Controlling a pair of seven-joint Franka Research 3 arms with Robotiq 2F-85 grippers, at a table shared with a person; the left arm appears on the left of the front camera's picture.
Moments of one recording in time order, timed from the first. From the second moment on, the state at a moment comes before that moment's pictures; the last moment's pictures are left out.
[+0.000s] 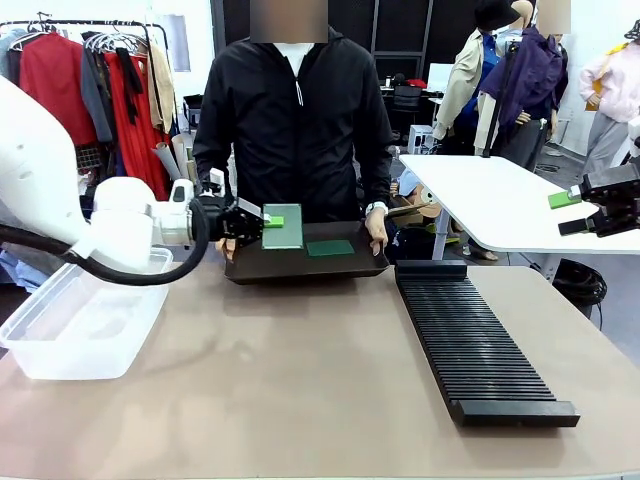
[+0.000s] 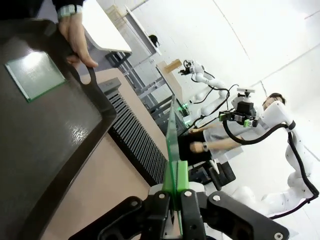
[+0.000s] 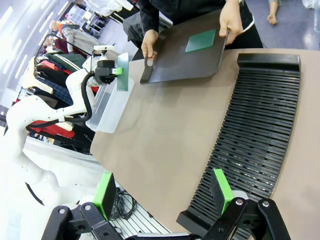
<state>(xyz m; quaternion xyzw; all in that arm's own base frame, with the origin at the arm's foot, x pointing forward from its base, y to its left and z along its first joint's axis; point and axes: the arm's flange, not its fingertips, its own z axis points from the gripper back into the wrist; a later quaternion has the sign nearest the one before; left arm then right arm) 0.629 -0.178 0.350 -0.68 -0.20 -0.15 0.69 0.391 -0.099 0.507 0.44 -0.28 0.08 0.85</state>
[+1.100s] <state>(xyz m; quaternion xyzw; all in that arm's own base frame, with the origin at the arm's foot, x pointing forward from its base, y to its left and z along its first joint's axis) 0.544 0.020 0.479 -0.43 -0.05 -0.06 0.90 0.391 -0.099 0.506 0.44 -0.28 0.08 0.85</state>
